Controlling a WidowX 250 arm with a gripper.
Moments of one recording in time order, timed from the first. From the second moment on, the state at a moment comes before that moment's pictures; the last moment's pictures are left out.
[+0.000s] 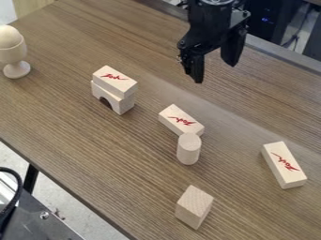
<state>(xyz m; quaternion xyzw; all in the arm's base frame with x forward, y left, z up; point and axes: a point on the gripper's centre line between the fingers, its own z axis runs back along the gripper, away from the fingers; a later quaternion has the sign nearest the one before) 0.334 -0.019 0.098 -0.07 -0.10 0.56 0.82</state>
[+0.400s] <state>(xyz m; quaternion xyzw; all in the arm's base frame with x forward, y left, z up) 0.328 -0.019 0.085 -0.05 -0.08 0.57 0.82</state>
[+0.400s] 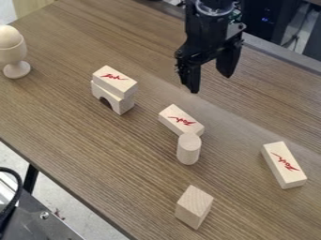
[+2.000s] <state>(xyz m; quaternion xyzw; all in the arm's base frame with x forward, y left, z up) 0.287 -0.012 0.025 0.00 -0.02 0.59 0.80</state>
